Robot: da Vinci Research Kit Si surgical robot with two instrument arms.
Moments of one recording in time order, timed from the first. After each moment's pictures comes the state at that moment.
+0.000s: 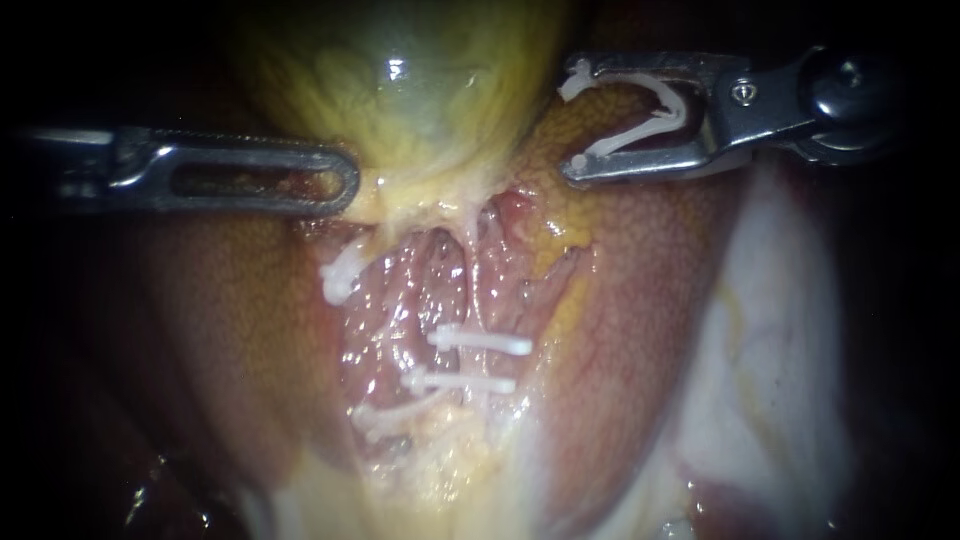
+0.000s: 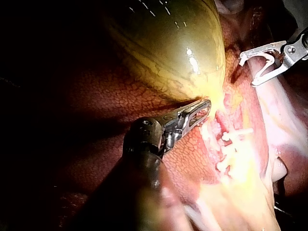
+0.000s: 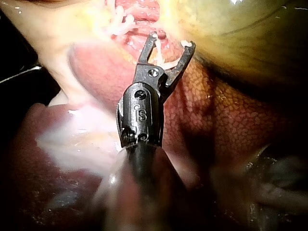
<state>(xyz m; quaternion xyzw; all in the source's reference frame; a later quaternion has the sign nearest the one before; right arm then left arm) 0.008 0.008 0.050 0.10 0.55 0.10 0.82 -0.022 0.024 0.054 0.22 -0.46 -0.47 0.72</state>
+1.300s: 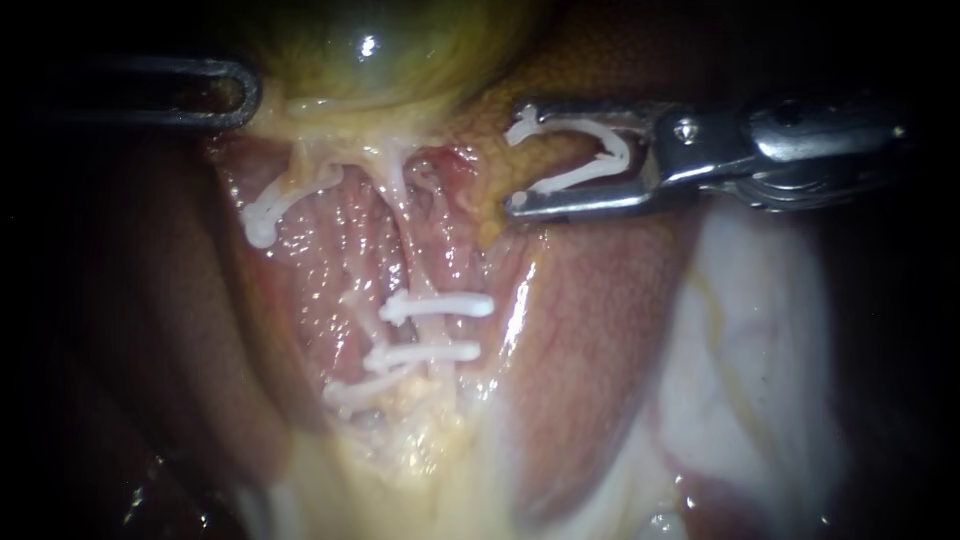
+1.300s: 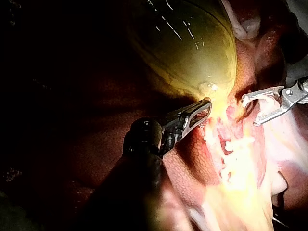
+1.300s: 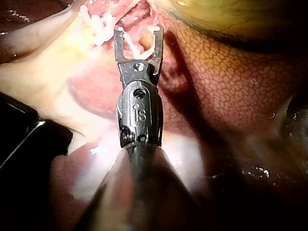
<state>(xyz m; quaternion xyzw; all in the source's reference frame) 0.014 0.003 0.052 0.25 0.56 0.19 0.77 -0.016 0.028 0.047 0.20 -0.47 -0.50 0.70</state>
